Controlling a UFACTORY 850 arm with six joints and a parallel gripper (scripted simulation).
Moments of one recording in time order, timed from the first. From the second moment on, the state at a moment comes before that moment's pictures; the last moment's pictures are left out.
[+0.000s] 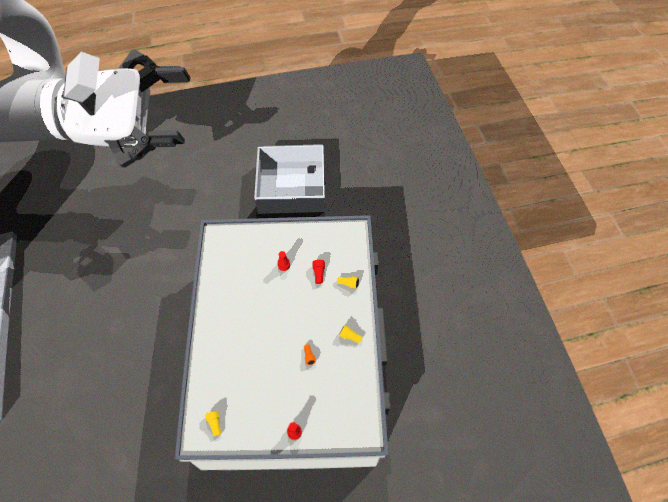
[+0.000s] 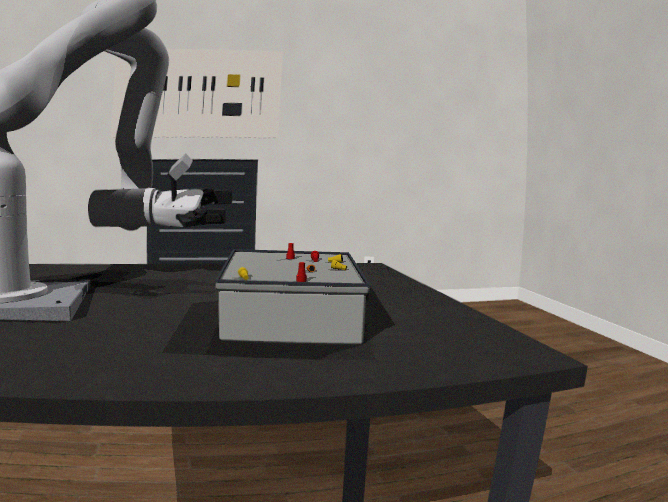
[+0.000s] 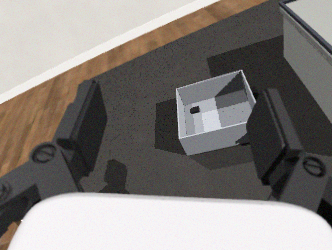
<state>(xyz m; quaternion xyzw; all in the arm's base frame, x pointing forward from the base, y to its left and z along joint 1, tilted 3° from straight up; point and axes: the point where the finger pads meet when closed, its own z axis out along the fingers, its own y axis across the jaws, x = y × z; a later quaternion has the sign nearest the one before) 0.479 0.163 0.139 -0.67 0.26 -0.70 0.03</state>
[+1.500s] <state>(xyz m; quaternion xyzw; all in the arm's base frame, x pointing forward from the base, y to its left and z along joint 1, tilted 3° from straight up) 0.502 0.188 0.131 -0.68 0.25 -0.68 0.09</state>
